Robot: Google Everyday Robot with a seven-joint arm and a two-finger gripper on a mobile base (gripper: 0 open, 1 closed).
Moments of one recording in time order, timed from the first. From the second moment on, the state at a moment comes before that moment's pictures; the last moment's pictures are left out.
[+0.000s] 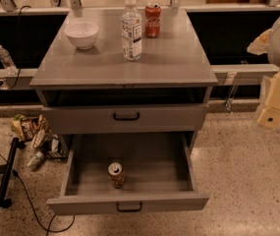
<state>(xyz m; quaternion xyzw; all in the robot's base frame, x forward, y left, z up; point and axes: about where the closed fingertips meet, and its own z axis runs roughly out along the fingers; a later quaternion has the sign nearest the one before) 0.438 -0.216 0.977 -0.60 0.78 -0.04 0.16</state>
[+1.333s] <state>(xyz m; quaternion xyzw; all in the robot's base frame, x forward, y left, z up) 0.452 -0.134 0.838 -0.55 0.77 0.17 0.27</state>
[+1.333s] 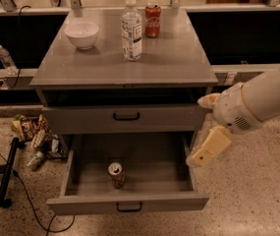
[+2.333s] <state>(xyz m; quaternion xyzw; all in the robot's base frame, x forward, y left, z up) 0.475 -0.096 0.801 -0.54 0.74 0.20 0.36</state>
